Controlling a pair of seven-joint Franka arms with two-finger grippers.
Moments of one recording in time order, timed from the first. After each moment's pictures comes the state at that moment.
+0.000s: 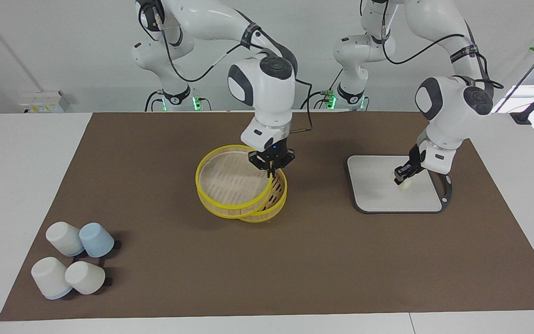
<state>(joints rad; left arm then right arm) 0.01 0.14 -0.10 -1.91 -0.09 2.03 -0.40 0.58 0.40 -0.05 -1.38 -0.05 1.88 0.48</state>
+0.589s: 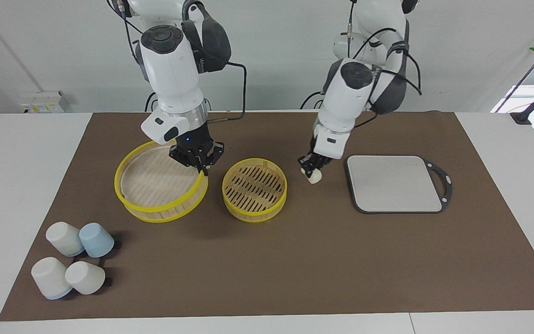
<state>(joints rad) -0.48 0.30 -0.10 -1.61 -0.09 2.00 -0.96 0.36 0.29 -0.04 -1.38 0.02 1.77 0.30</state>
